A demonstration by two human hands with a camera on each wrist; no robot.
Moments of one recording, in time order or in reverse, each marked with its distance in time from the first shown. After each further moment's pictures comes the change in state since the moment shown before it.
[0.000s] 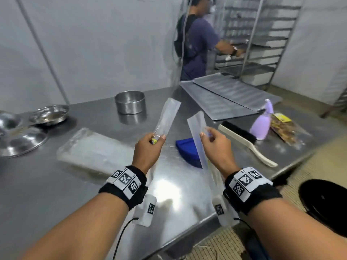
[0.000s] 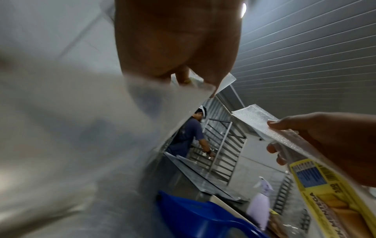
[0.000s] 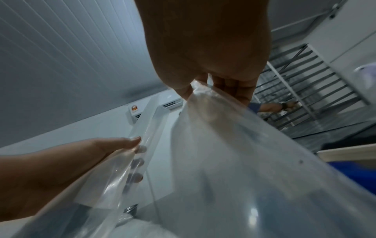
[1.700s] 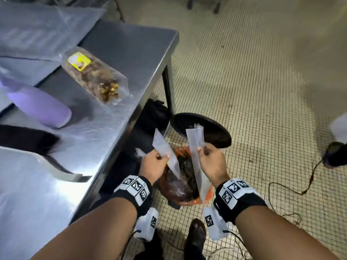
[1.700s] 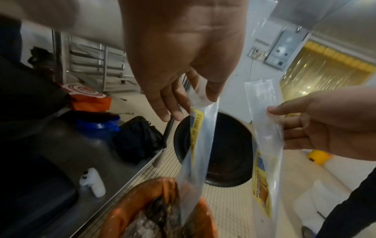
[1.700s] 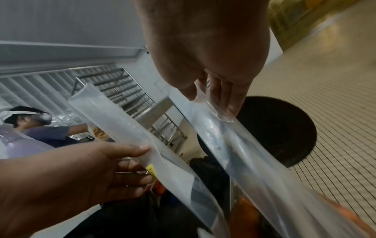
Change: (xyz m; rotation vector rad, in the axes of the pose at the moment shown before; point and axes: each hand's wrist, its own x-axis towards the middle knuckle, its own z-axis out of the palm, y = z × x) left_hand -0.131 0.027 0.692 0.370 -0.944 -0.082; right_hand 0.007 0.563 -0.328 -0.032 0.348 0.853
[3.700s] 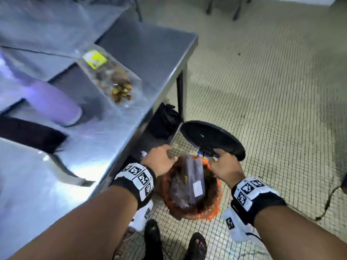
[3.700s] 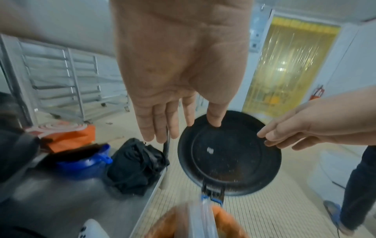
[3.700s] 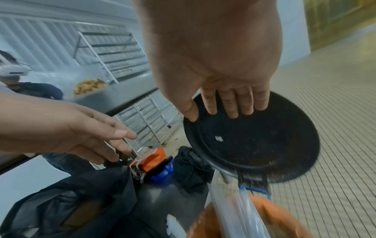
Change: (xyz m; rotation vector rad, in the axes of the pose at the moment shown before) left_hand 0.048 0.015 -0.026 0.414 -0.149 0.053; right_hand 0.045 -0.016 -0.007 -0.446 -0.215 0.028
